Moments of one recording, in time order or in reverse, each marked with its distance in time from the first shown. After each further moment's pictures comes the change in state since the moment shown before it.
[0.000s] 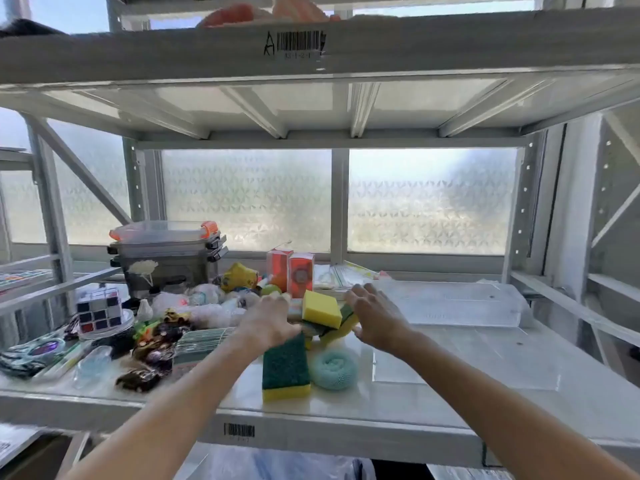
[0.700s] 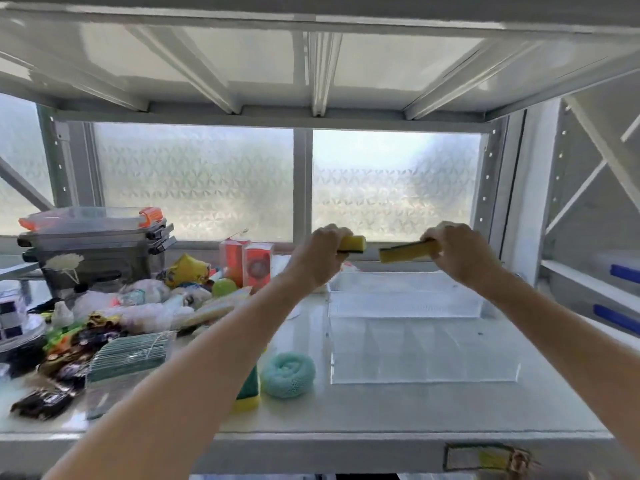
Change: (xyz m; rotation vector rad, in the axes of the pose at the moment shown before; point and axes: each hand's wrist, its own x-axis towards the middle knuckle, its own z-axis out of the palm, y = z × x) left_hand 0.081 0.137 -0.015 -0.250 0.307 0.458; right_hand -0.029 0.167 -0.084 -0.163 0.281 0.346
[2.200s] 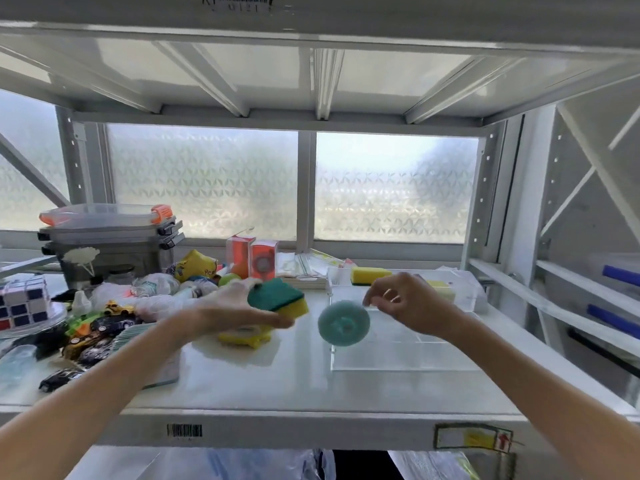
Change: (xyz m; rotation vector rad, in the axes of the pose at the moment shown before) left_hand -0.127 -0.052 -0.075 -0.244 -0.461 -0.469; right_hand -0.076 -0.082 -0.006 0.585 -0.298 -0.128
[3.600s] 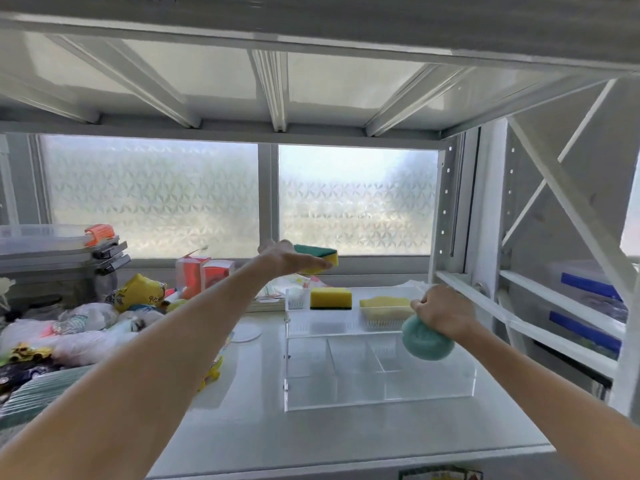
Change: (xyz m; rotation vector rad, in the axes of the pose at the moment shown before) left_hand 0.165 0.121 0.023 0.078 0.133 -0.094; right_hand 0.014 0.128 -0.042 -0.376 0.174 0.586
